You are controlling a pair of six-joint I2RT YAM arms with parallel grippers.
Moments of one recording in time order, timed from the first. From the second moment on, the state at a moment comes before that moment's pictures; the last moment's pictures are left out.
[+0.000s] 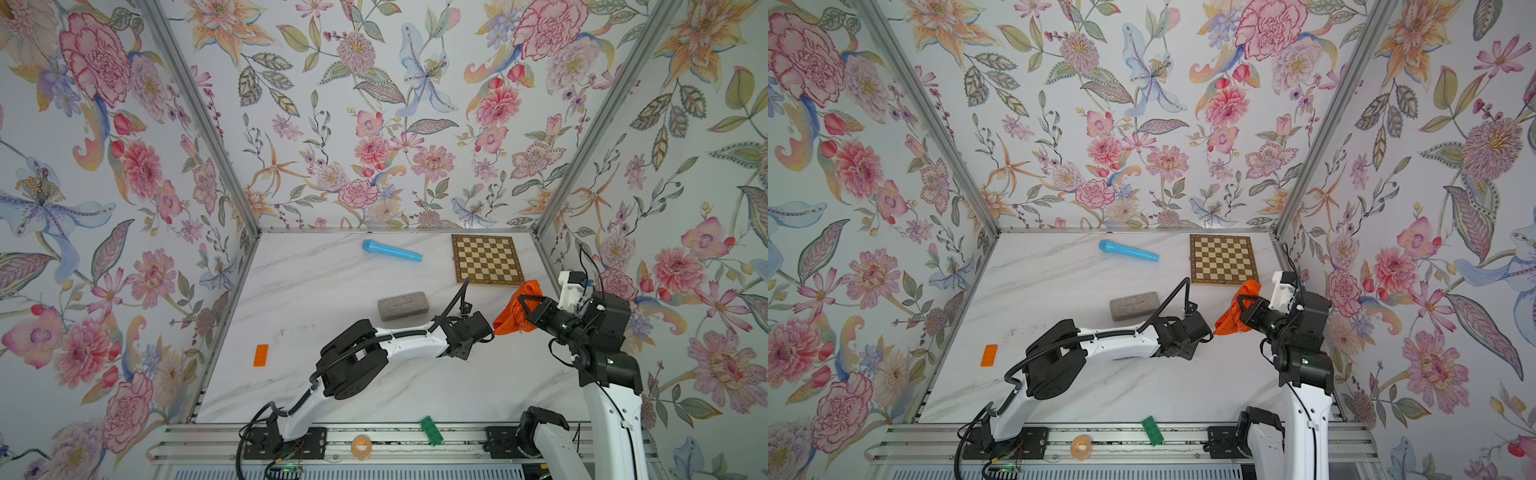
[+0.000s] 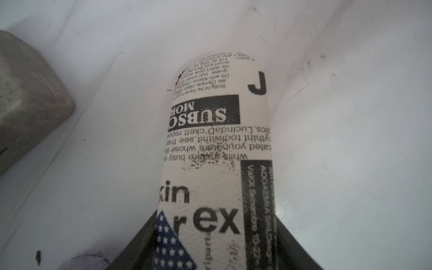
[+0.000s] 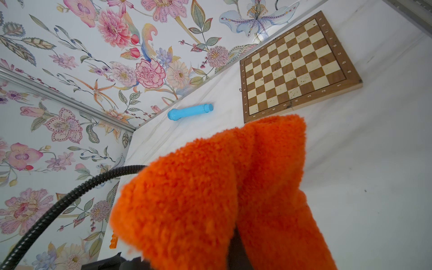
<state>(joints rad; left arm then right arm) -1.17 2.24 1.72 -0.60 -0.31 -0.61 -0.24 0.72 0.83 -0.62 -0.59 0.44</state>
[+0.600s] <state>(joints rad) -1.17 2.21 1.66 -0.49 -0.03 -0.73 -0.25 0.74 0.82 -0.61 -0.60 0.44</state>
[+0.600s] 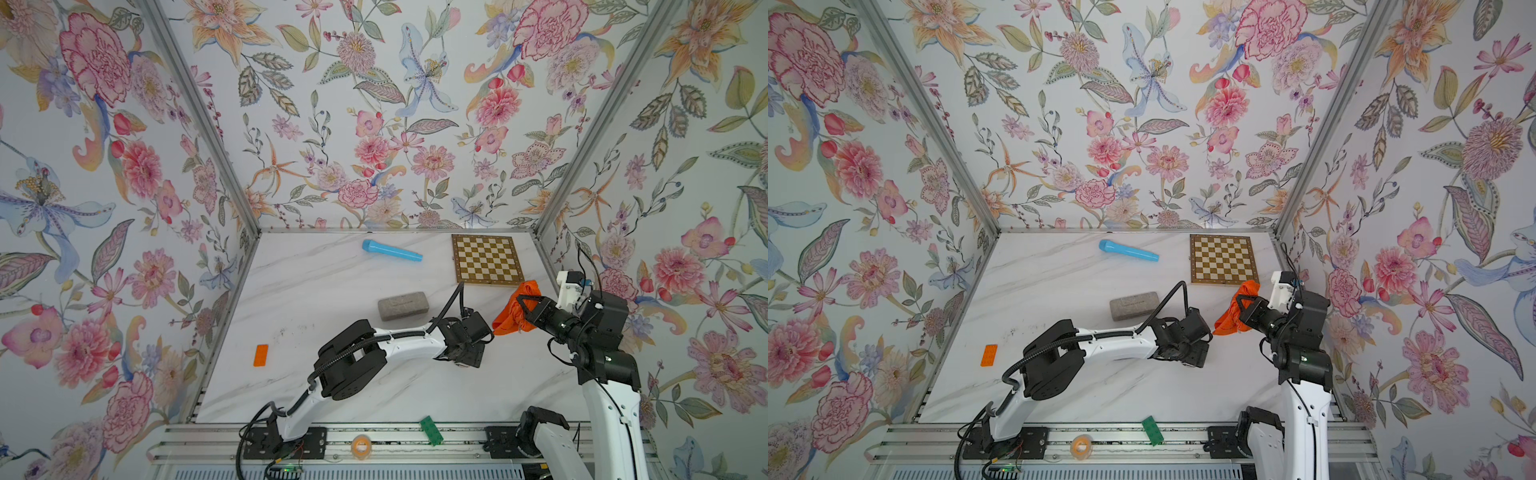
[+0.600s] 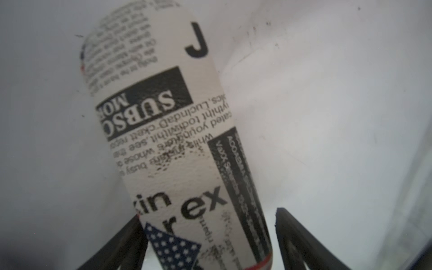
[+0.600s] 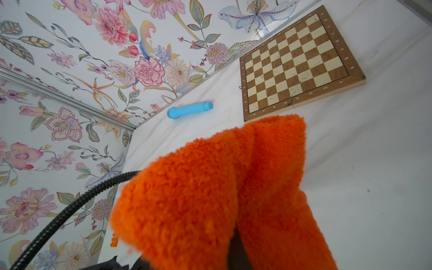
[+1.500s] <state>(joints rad) -1.15 1.94 1.62 -0.51 0.12 -0.02 -0.32 0.88 0.87 -0.60 -0.64 0.46</state>
